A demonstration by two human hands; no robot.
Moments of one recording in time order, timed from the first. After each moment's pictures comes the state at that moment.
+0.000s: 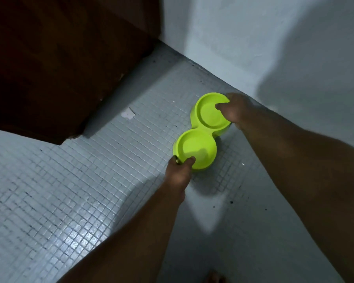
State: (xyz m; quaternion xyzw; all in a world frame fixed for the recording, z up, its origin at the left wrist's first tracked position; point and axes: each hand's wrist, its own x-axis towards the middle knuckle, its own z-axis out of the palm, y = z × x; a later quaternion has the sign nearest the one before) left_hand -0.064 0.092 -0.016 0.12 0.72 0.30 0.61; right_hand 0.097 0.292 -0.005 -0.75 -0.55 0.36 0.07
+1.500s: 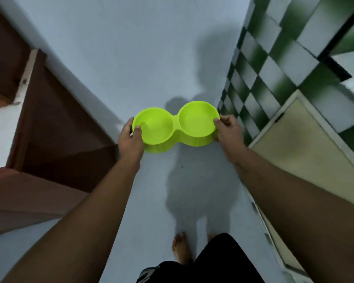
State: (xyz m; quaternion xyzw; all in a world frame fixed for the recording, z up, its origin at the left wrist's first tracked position) left_hand -0.151 -0.053 0.710 0.60 0.50 0.34 0.52; right_hand 0.054 -0.220 0.708 -0.72 -0.11 0.23 0.65
